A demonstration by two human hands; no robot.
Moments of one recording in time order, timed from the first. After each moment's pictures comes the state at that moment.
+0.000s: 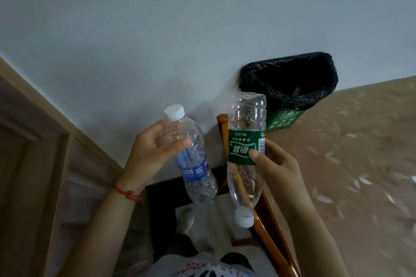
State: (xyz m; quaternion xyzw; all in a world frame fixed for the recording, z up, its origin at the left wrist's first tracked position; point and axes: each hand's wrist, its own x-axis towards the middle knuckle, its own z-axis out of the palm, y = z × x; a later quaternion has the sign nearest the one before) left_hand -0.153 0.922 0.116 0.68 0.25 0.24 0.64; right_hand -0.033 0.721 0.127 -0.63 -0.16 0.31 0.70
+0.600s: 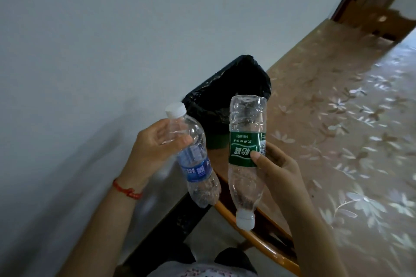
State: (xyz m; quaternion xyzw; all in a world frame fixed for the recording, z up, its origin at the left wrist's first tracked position) left_hand 0.029 1.002 0.128 0.72 0.05 0.04 0.69; right_hand 0.017 0.764 0.129 -0.65 0.04 0.10 0.75
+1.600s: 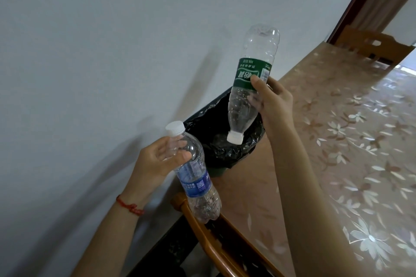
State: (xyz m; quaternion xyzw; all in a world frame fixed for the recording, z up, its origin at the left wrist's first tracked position) left_hand 0.083 0.994 0.122 0.71 0.08 0.03 0.70; right_hand 0.201 0.788 0.190 -0.63 0.05 -0.02 0.78
